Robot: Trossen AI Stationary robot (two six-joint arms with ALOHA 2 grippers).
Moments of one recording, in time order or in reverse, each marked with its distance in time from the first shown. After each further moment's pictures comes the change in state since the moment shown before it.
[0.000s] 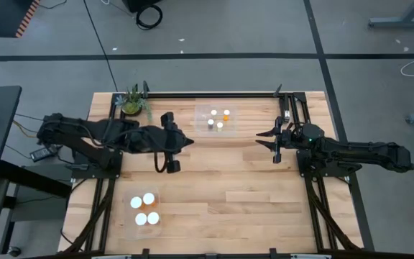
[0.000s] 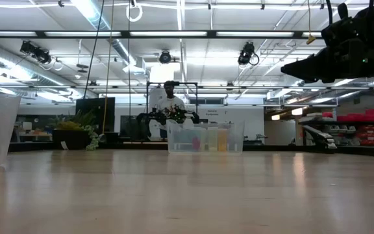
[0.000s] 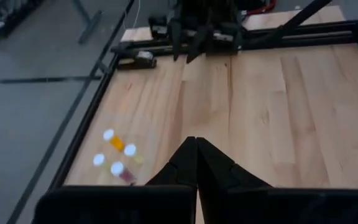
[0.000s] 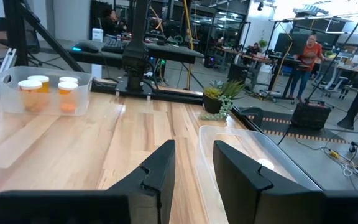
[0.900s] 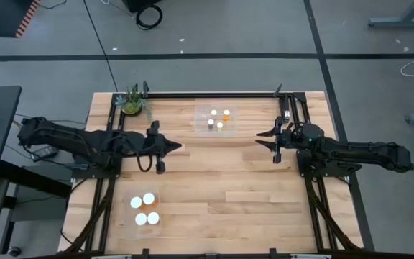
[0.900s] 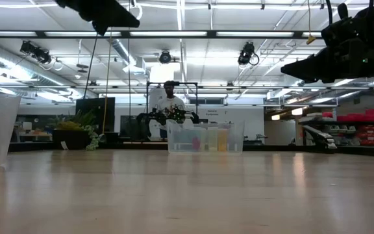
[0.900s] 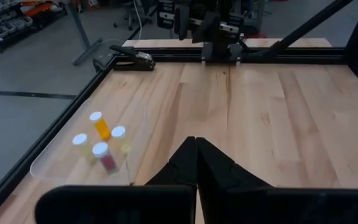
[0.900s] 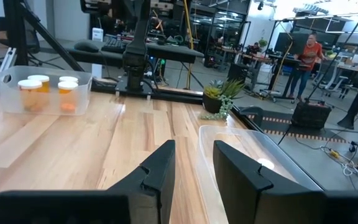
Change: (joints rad) left arm 0.057 -0.372 -0.746 0.605 0.069 -0.007; right arm 0.000 0.000 0.000 -0.001 0.000 0.000
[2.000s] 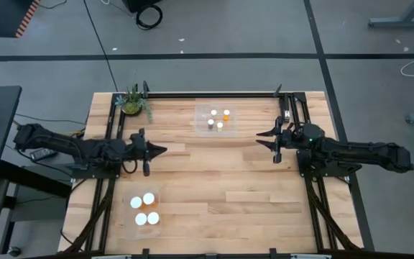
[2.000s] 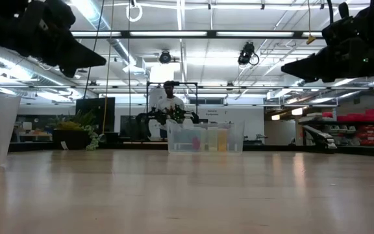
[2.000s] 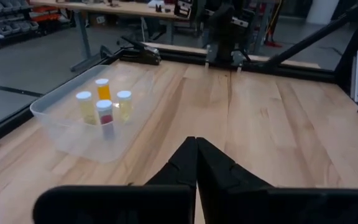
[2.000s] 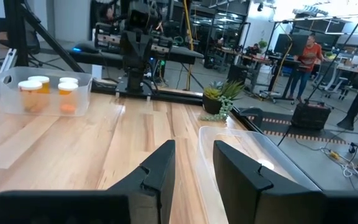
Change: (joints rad) left arm -0.010 -0.388 -0.515 0.276 -0.016 -0.098; right arm 0.000 -0.010 0.000 -0.003 0.000 0.000
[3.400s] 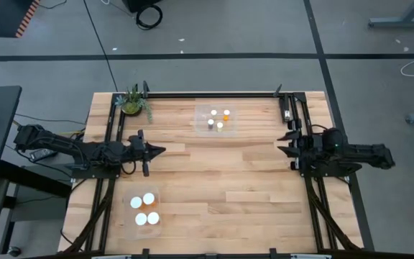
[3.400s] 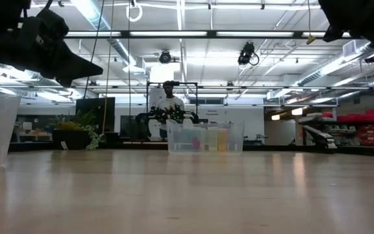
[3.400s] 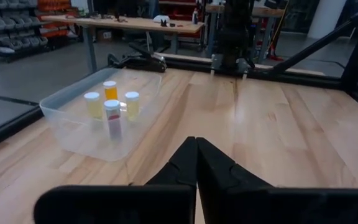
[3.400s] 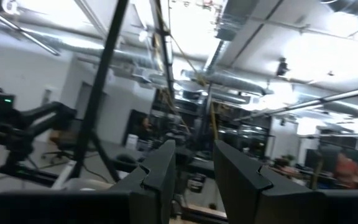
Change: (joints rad) left arm 0.001 -0.039 -0.146 0.176 -0.027 0.026; right arm 0.231 -0.449 0.000 0.002 0.000 0.000
